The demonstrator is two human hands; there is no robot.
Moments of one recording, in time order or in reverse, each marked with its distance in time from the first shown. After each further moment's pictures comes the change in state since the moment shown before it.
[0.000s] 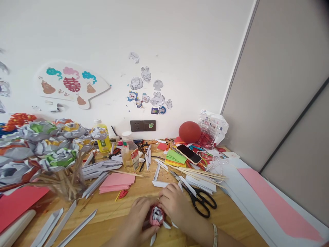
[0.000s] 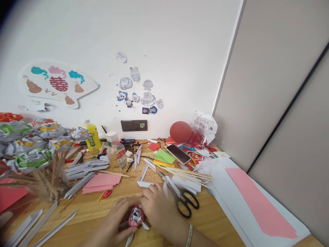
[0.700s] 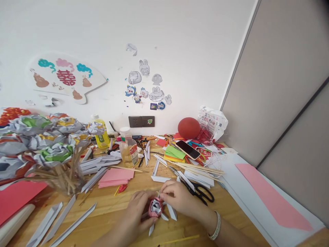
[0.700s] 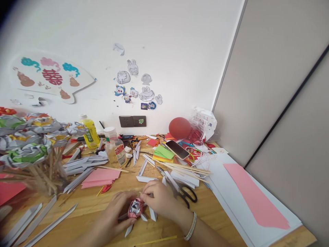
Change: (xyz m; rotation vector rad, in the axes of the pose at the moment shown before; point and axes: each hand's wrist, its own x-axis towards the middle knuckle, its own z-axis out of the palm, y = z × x) left_hand -0.001 -0.008 0.004 0.039 0.057 -0.012; right_hand 0.002 0.005 -0.026 0.654 -0.081 0.314
